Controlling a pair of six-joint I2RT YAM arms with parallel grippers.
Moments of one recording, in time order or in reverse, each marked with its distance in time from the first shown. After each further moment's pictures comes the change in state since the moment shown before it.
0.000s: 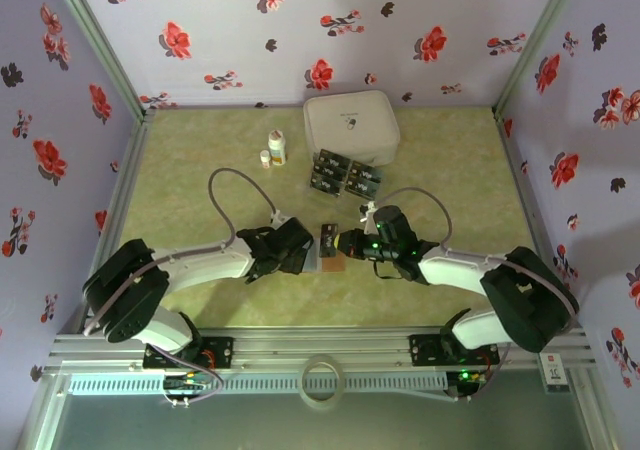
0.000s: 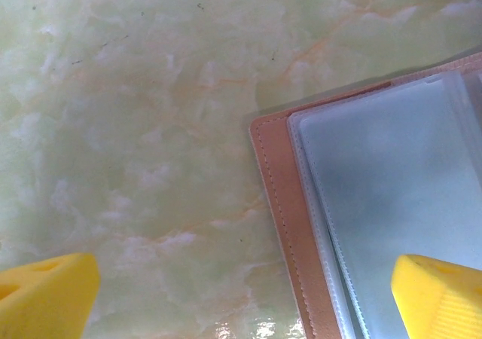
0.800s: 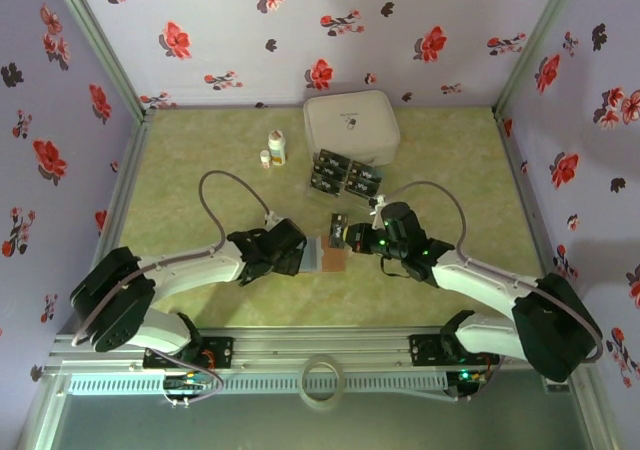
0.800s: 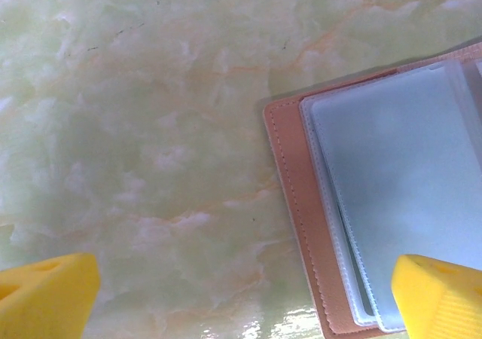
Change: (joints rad) left arm 0.007 -0.072 -0.037 -0.009 0.018 -0.003; right arm 0.000 -0.187 0.024 -0.166 0.122 -0.039
